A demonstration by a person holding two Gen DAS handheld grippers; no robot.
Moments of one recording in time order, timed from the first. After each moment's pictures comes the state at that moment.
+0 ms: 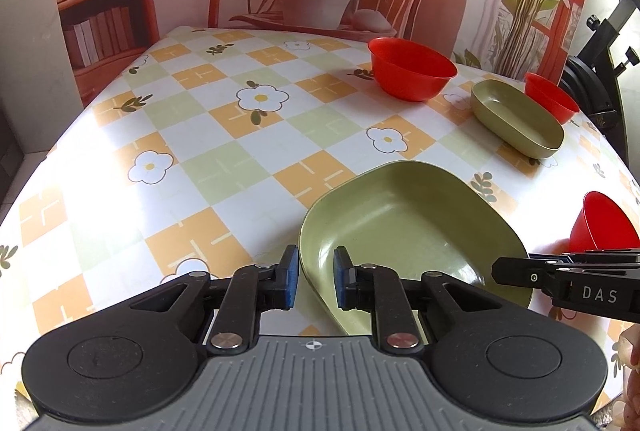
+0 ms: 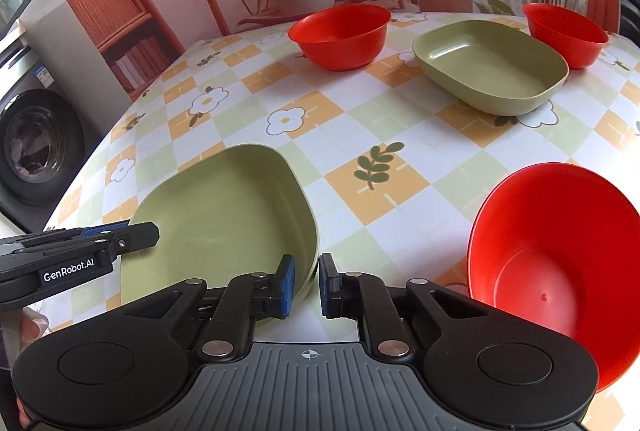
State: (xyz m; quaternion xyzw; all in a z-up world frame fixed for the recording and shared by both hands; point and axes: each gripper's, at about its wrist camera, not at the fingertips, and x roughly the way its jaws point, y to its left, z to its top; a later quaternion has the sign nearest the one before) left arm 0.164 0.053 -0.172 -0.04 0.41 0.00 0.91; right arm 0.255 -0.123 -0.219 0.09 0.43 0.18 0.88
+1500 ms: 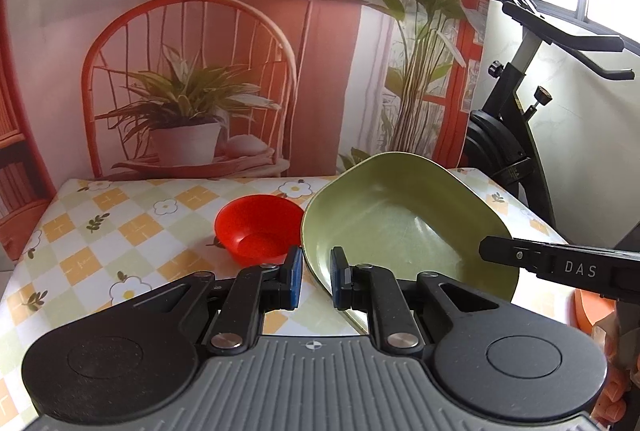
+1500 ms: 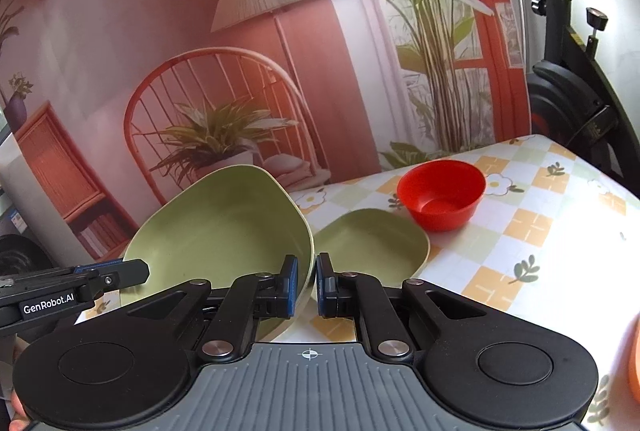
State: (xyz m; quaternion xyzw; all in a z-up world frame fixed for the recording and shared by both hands) left arm 0.239 -0.058 -0.068 0.01 0.30 -0.12 0.95; right arm 0.287 -0.258 -0.117 0.17 0.27 0.08 0.95
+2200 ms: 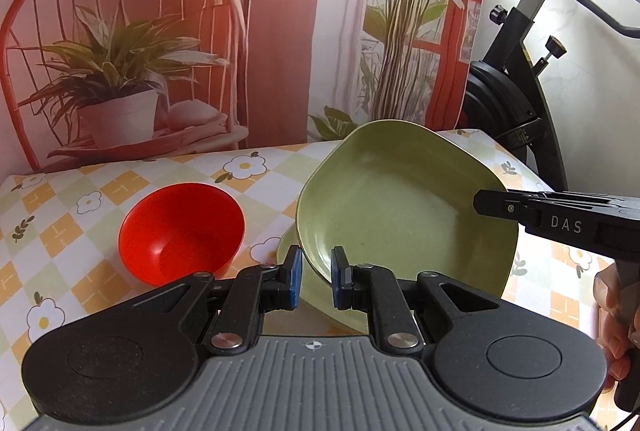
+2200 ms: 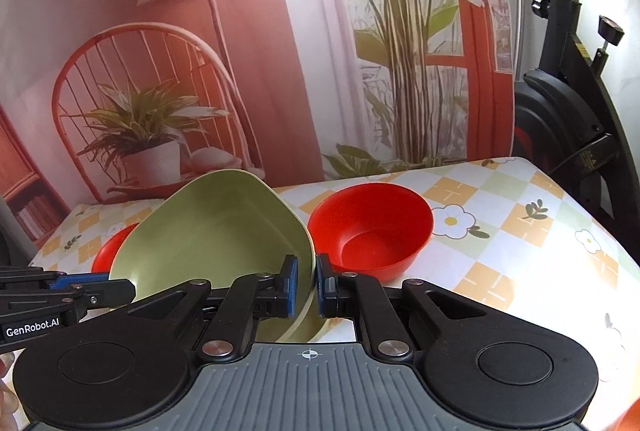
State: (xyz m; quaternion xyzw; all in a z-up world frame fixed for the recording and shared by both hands) left arm 0.340 -0.128 -0.129 0.03 0.37 -0.13 0.92; right arm 0.394 -0.324 -0.162 0.11 0.30 0.06 0.95
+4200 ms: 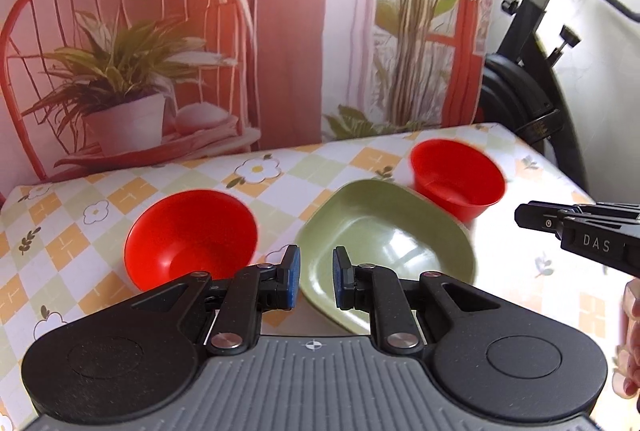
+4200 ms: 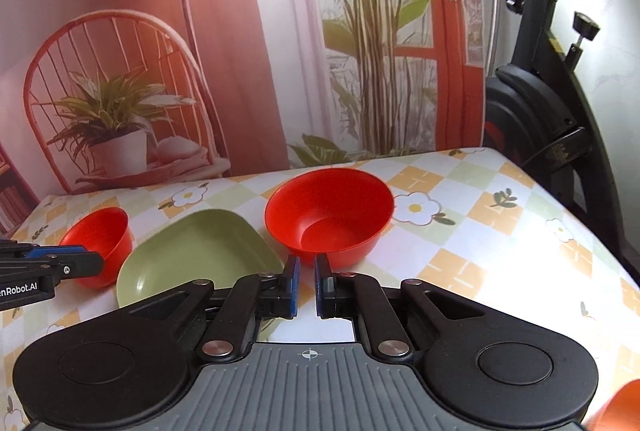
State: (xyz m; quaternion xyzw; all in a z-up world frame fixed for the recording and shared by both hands) left arm 0.343 -0.134 -0.124 0.05 0.36 -0.12 0.92; right arm 0.376 -0.336 -0.171 0.09 0.30 0.01 0.95
